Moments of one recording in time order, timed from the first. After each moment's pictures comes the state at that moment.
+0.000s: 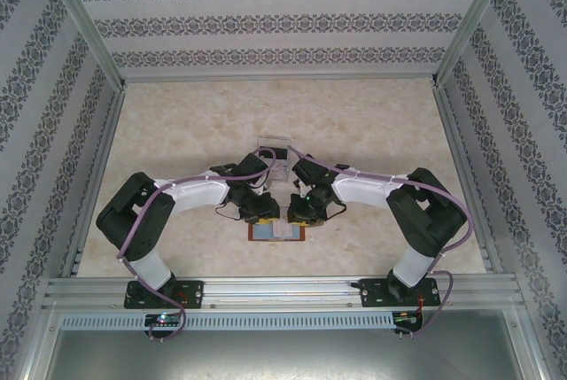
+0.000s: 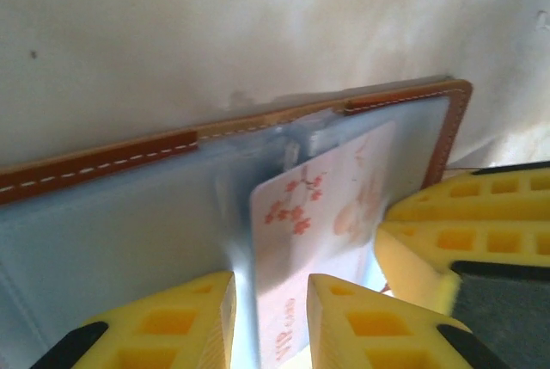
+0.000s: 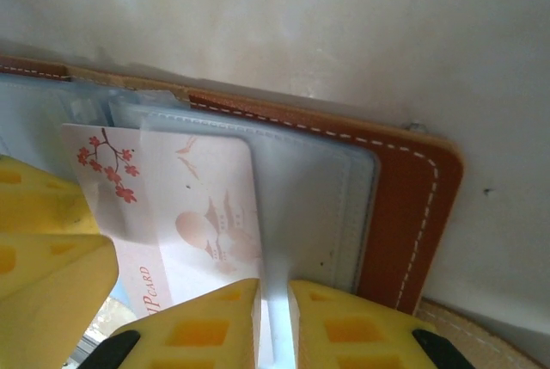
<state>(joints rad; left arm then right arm) -0.65 1.69 0.91 -0.44 0.50 -0.82 0.71 1.71 0.91 -0.53 -0.45 0.76</state>
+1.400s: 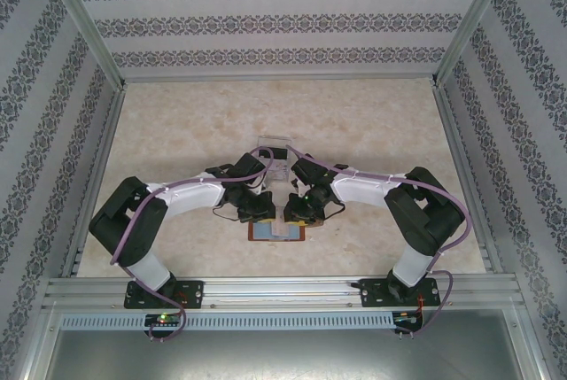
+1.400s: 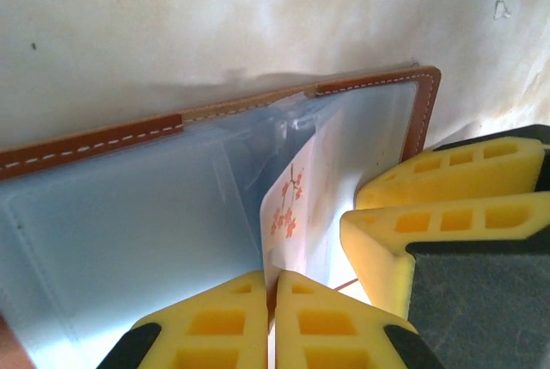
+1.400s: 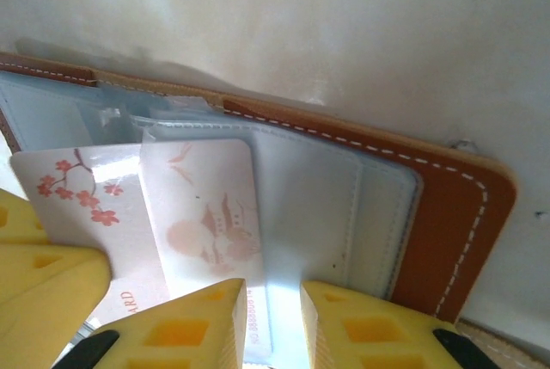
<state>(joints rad) -0.65 1.63 0.88 -0.44 0.49 -0.79 0.71 1.72 0.91 -0.50 -0.47 0.76</state>
